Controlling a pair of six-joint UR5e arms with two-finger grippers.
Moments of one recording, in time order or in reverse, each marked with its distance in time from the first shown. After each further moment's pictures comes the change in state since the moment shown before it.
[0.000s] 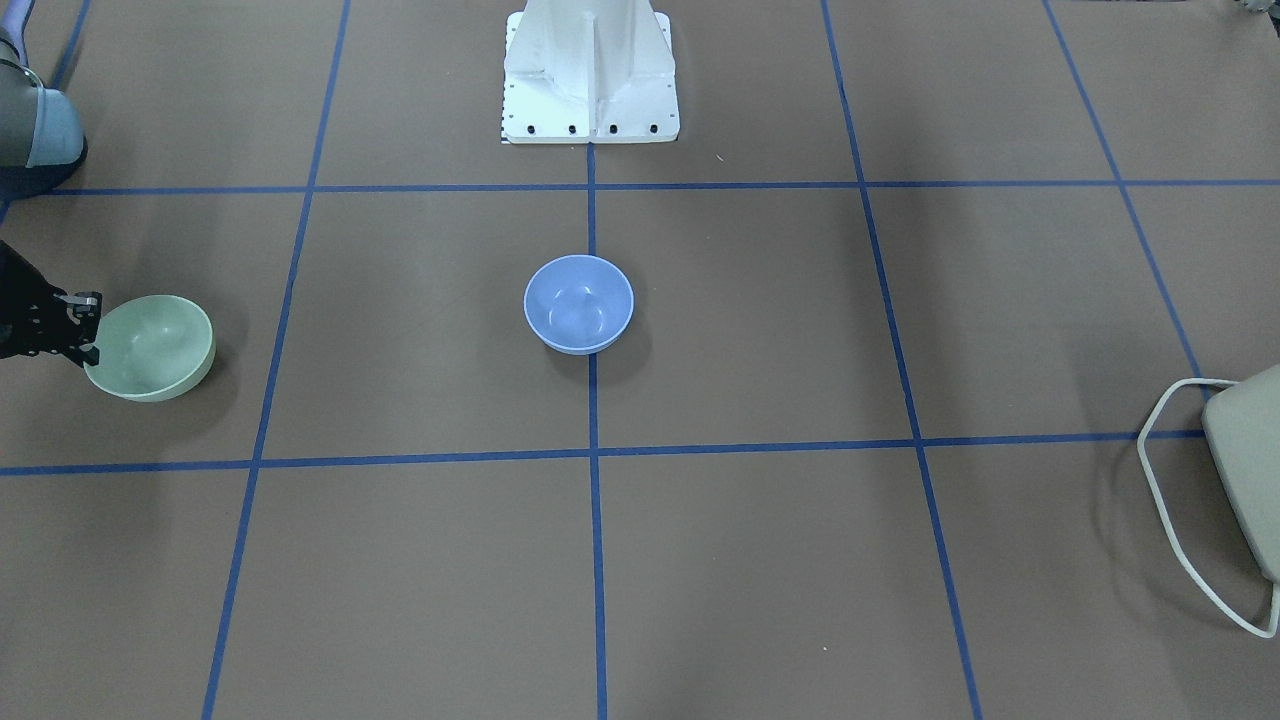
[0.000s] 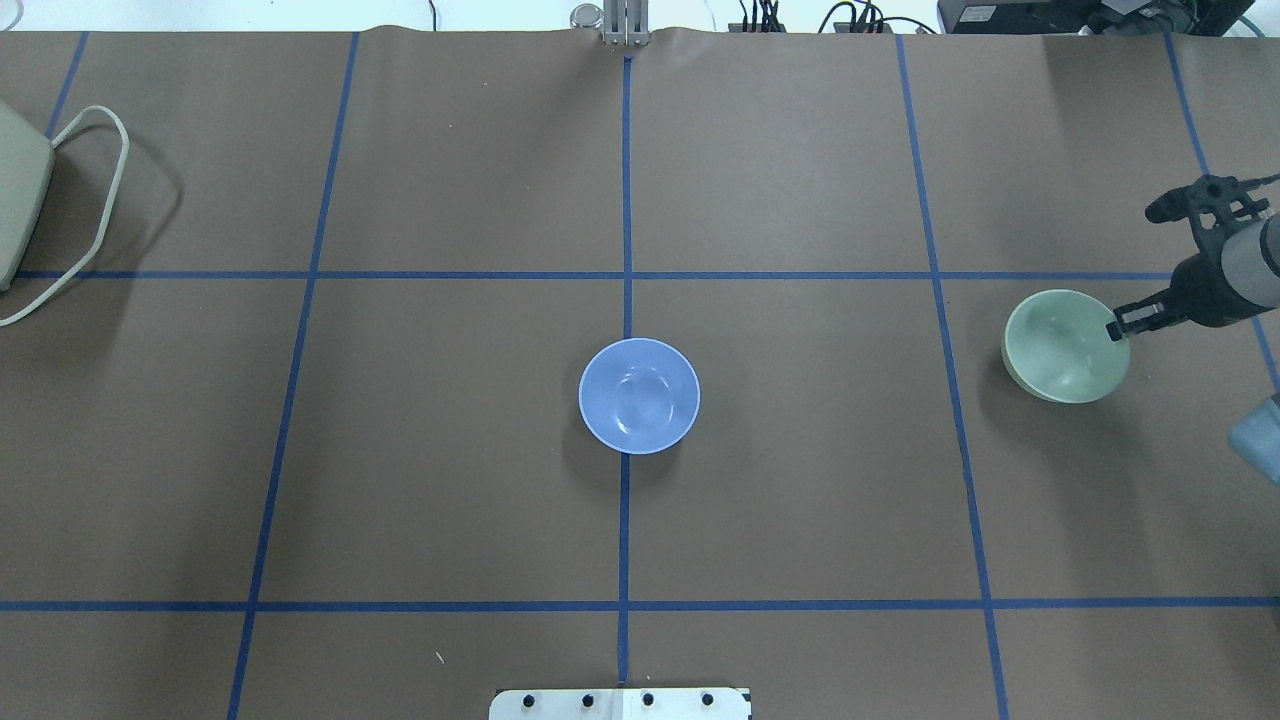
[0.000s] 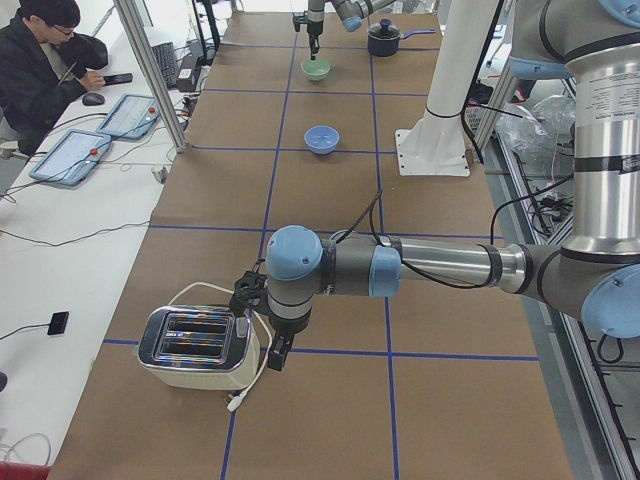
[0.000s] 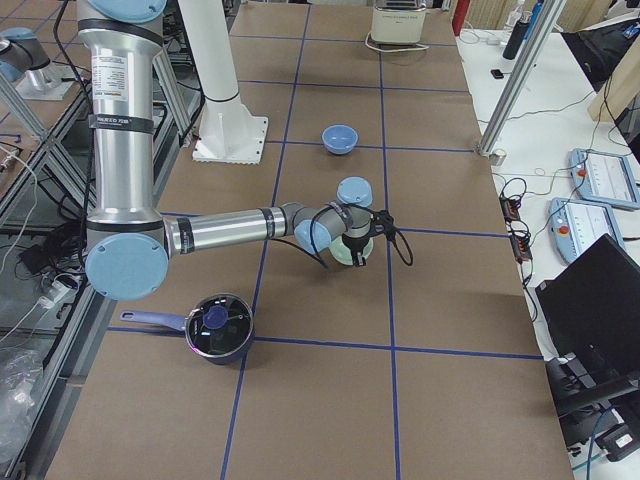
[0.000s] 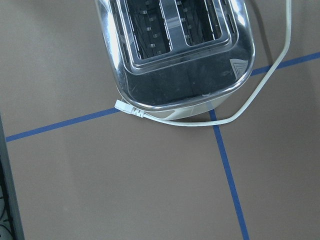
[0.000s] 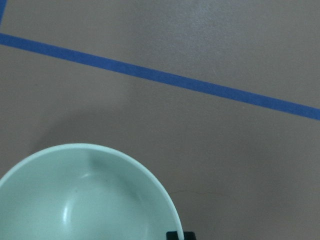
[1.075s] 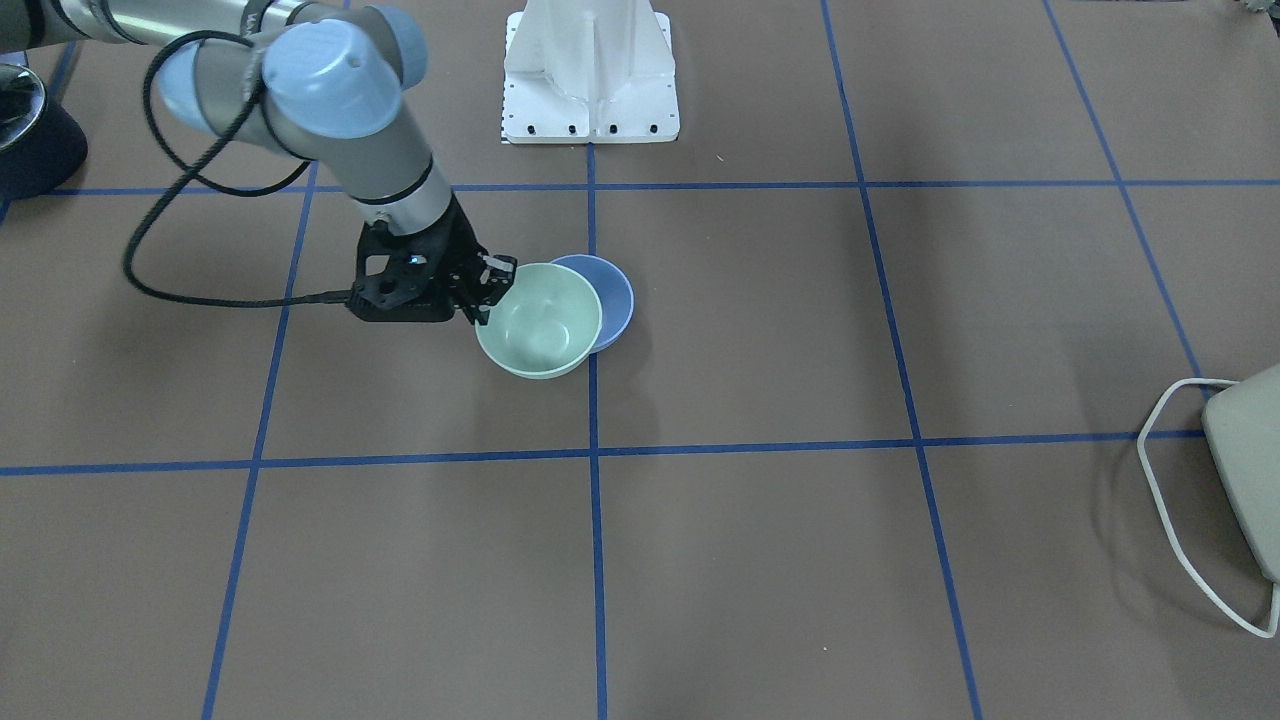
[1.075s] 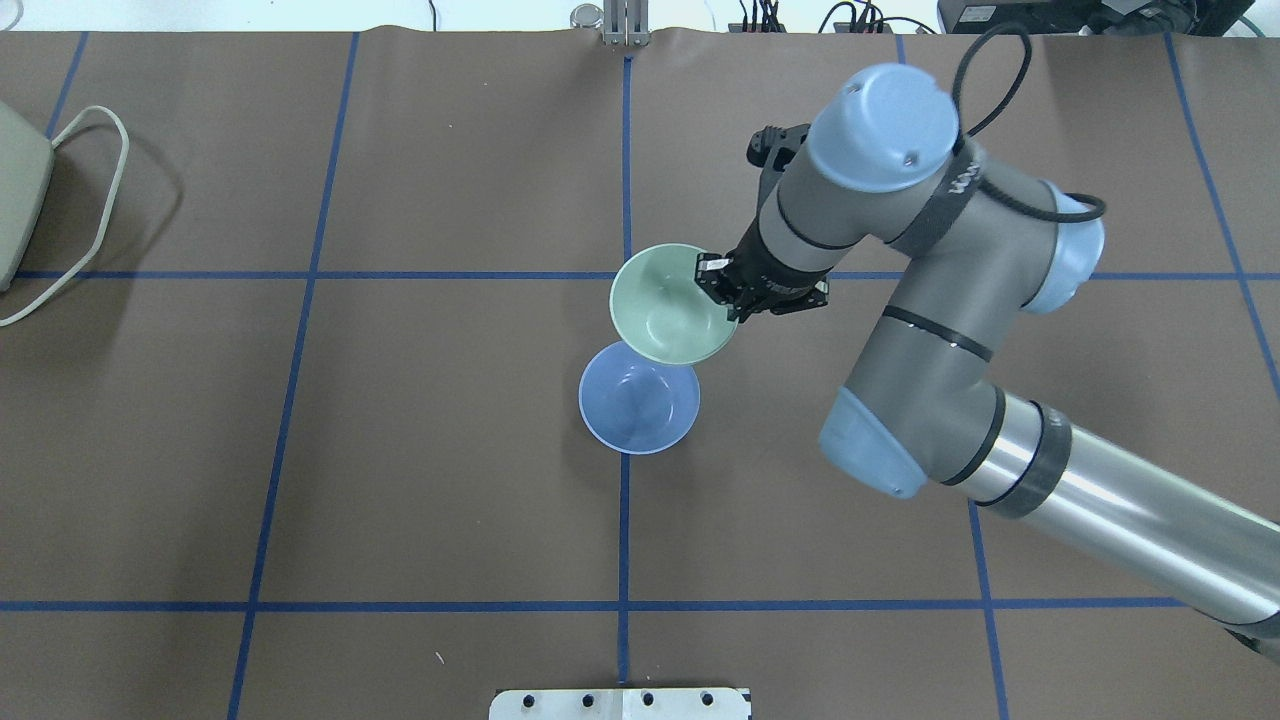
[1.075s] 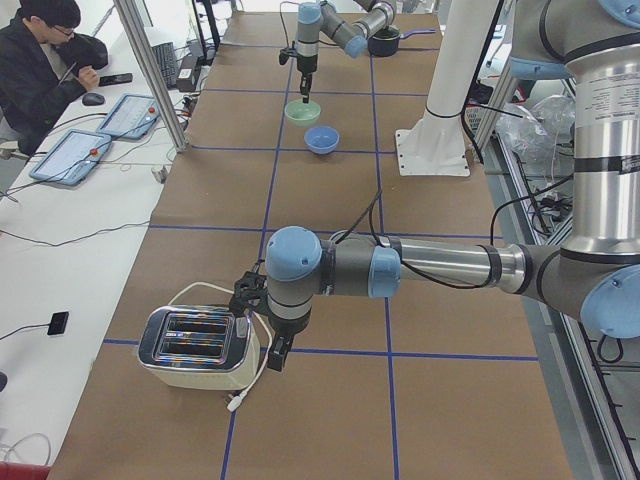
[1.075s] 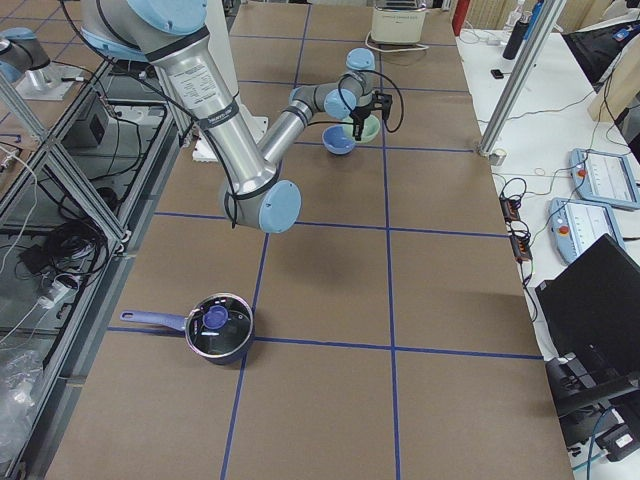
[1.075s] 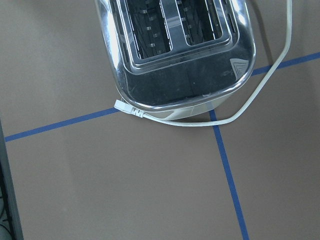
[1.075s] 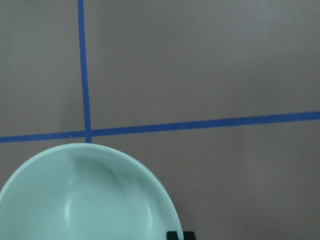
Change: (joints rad) left arm 0.002 -0.002 0.002 0.000 0.000 -0.002; right arm -0.385 0.643 0.042 -0.485 -0.178 0.754
